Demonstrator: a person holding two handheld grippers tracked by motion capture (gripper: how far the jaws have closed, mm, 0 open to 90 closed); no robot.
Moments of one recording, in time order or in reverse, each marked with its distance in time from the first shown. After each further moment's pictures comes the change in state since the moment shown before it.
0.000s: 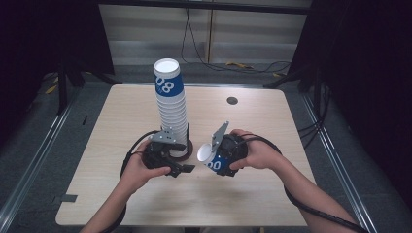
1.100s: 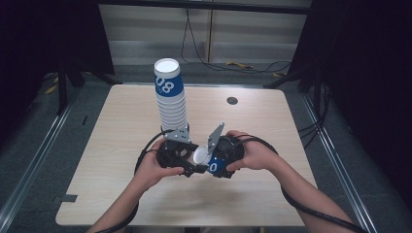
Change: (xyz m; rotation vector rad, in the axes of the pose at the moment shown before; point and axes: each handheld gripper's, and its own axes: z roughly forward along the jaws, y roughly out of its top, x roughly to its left) left arm -0.007 0.019 0.027 -0.006 -0.061 0.031; right arm 0.004 0.009 0.003 -0.004 0.020 -0.030
